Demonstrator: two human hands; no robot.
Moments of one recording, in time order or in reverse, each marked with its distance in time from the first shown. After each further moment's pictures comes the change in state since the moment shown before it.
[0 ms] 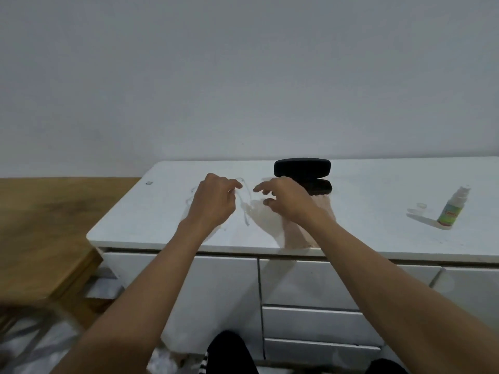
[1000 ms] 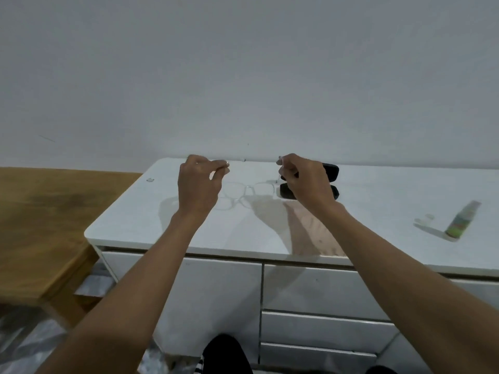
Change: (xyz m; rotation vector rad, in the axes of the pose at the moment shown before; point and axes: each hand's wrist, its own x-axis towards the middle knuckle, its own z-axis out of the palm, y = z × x) left_hand 0.021 -0.037 -0.009 -0.198 0.437 -0.122; right_hand 0.017 0.002 -0.020 0.245 0.439 0.050
